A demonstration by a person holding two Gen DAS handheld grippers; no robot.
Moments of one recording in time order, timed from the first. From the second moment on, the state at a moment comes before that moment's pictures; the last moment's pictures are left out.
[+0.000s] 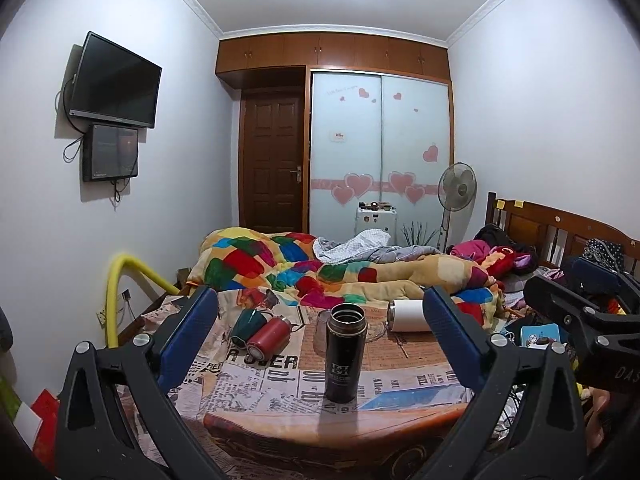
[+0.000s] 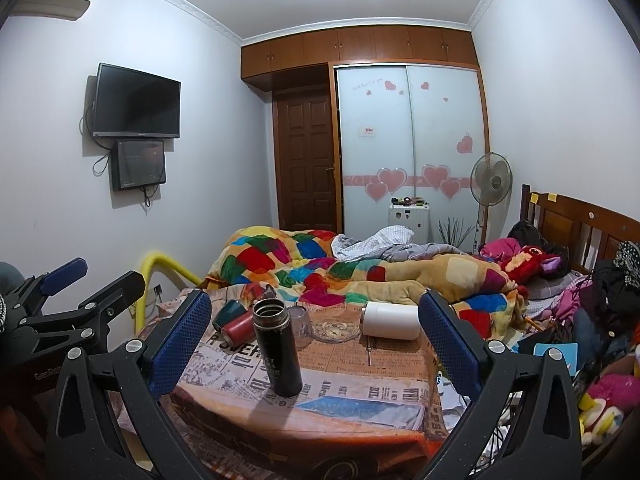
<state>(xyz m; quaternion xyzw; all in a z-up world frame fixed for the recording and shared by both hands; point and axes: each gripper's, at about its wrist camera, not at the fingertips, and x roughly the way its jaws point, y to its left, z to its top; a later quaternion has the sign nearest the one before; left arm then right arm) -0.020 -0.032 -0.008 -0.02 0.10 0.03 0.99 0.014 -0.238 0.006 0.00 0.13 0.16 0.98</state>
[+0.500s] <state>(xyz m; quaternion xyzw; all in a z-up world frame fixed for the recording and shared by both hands) -0.018 -0.036 -0.011 -0.02 0.10 0.02 0.99 0.014 -0.238 0.005 0.00 0.13 0.16 0.98</state>
